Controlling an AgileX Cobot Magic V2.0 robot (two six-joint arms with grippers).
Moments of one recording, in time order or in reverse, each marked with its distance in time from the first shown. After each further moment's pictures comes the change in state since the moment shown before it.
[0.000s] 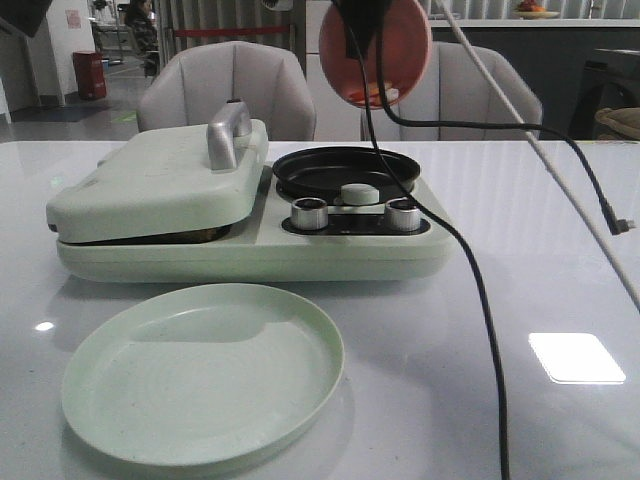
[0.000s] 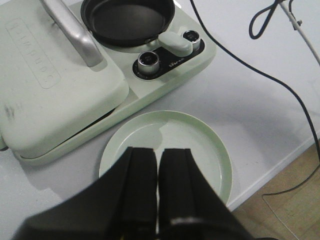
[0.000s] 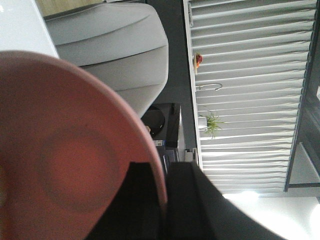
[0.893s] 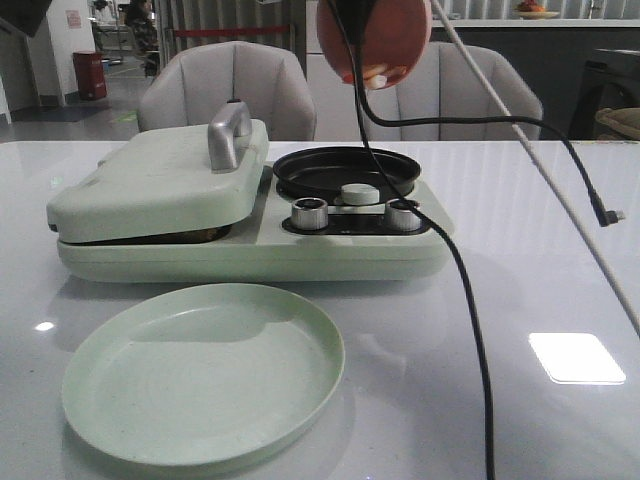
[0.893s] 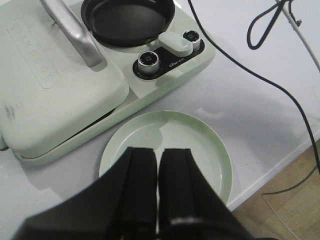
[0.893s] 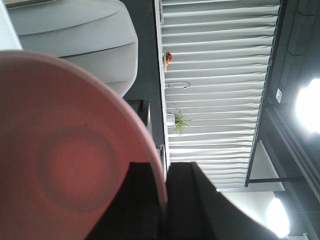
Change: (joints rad) left arm 0.000 0.000 0.000 0.000 0.000 0.000; right arm 0.038 0.000 0.000 -0.123 0.075 0.006
